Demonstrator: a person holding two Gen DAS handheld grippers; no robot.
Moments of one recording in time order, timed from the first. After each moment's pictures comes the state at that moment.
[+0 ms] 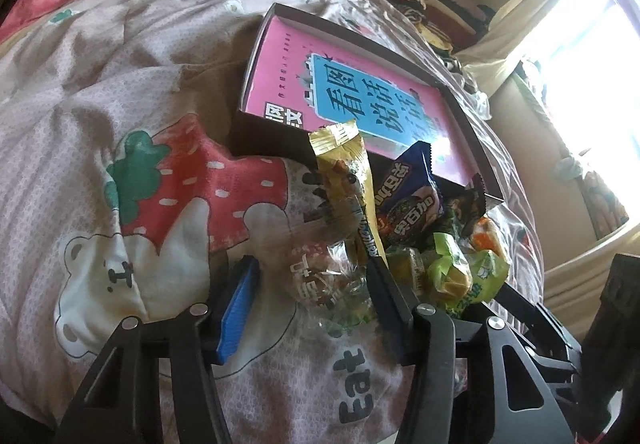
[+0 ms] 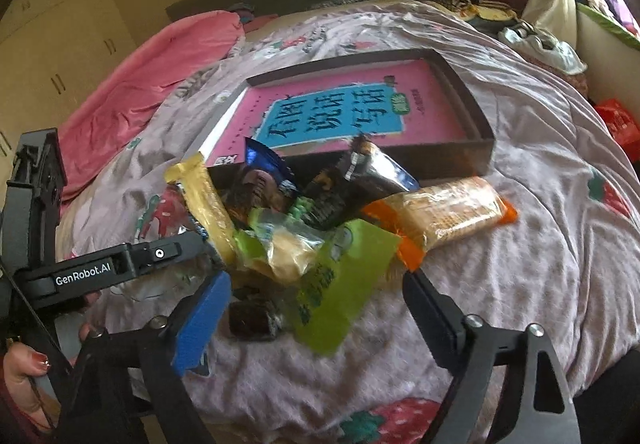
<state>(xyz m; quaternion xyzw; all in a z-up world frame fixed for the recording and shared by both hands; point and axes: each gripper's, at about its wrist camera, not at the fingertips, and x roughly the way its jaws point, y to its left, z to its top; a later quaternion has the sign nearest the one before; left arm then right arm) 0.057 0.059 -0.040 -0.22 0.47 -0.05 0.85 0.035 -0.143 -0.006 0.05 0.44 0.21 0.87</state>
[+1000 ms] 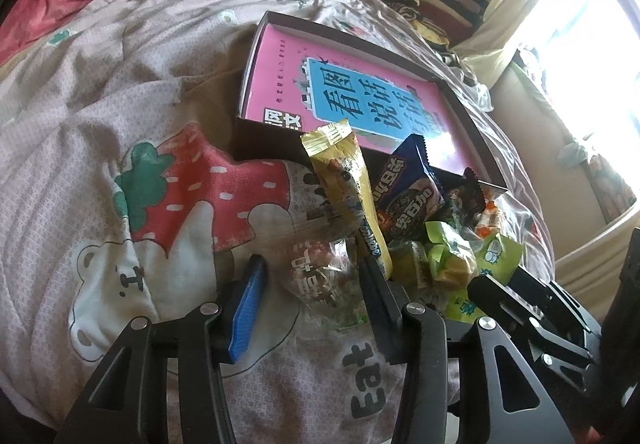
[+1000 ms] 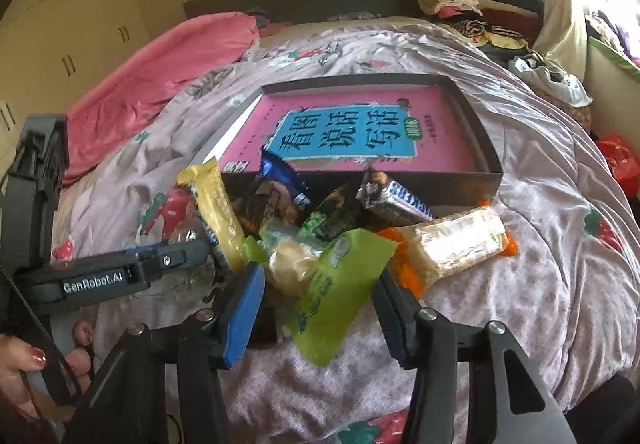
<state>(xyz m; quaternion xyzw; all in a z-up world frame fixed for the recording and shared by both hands) 0.049 0.055 -0.037 -0.19 0.47 -0.05 0.86 0.028 -0.131 0.004 0.01 0.41 0.22 0.89</state>
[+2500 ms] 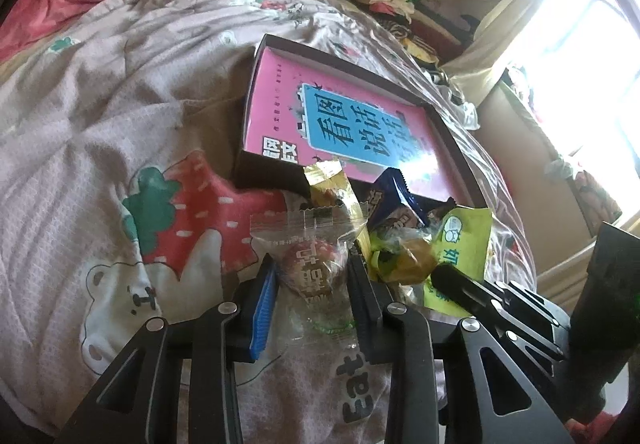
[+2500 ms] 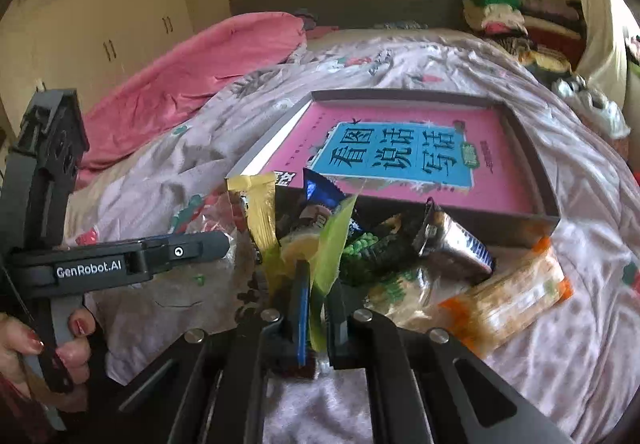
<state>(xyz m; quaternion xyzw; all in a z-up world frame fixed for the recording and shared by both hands) 0.045 0.068 -0.022 -0.22 0.44 -0.06 0.87 0.043 -0.109 0.005 0.01 0.39 0.30 0.87</state>
